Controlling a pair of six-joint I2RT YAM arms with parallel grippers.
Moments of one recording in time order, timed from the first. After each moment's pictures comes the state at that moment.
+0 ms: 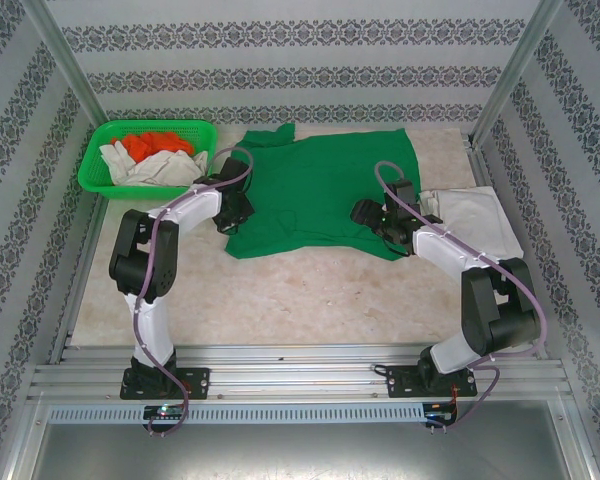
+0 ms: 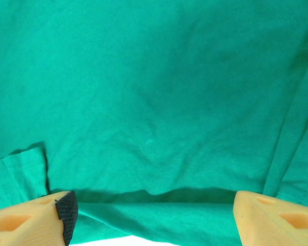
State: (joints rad) left arm -0.29 1.98 1.43 -0.65 -0.07 -0.85; right arm 0.24 1.53 0.90 -0.21 -0.10 0.70
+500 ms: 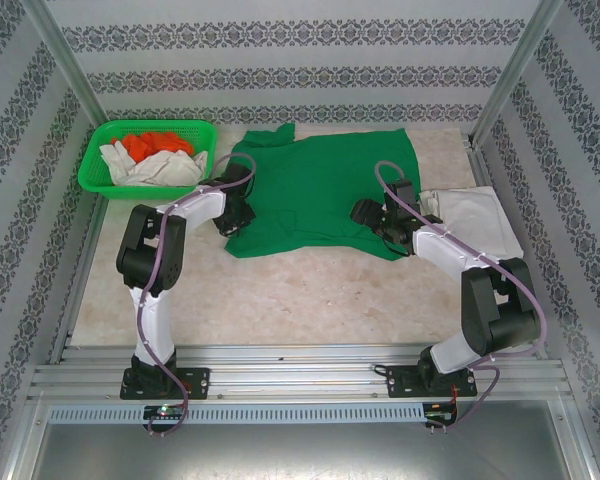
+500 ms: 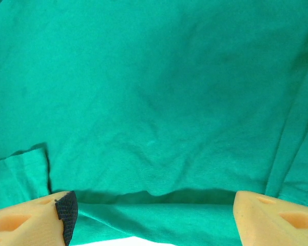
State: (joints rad) left arm -0.29 2.05 1.44 -0.65 -0.07 -0.85; right arm 0.24 1.53 0.90 -0.21 -0.10 0.71
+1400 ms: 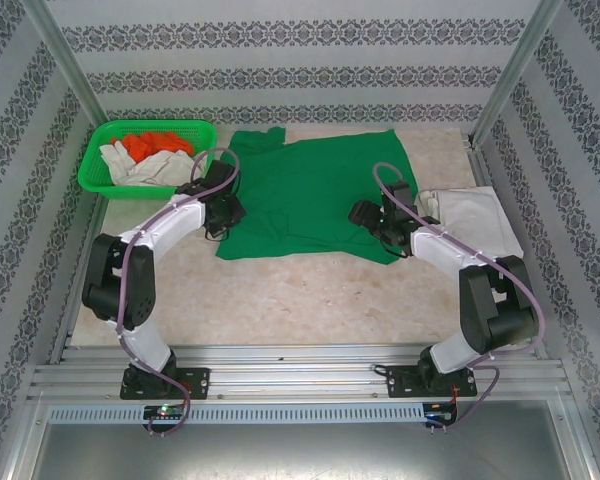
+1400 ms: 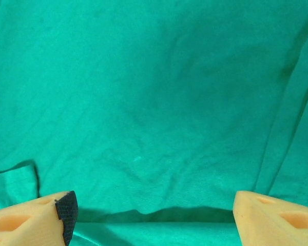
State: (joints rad) left arm -0.29 1.72 1.27 -0.66 -0.04 -0.88; right arm 0.25 1.54 0.89 -0.18 -0.10 0.74
